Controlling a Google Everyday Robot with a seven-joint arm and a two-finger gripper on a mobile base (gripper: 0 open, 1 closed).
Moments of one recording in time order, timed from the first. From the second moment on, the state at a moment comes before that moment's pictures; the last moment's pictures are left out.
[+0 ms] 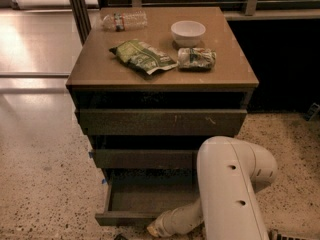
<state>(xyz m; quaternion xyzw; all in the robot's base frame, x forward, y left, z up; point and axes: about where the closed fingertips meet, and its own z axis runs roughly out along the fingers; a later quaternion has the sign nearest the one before) 0.431 0.042 0.185 -0.37 0.88 0.25 0.17</state>
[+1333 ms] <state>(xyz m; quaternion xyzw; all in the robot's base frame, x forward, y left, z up) 0.504 0.016 0.182 -0.32 0.89 0.22 0.25</state>
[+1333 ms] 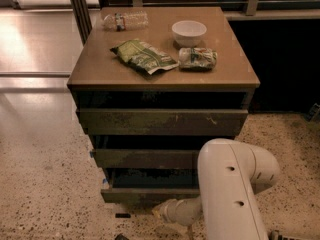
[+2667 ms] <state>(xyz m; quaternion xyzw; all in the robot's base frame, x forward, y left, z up) 0.554 -0.002 0.185 -0.32 0.89 0.15 0.29</state>
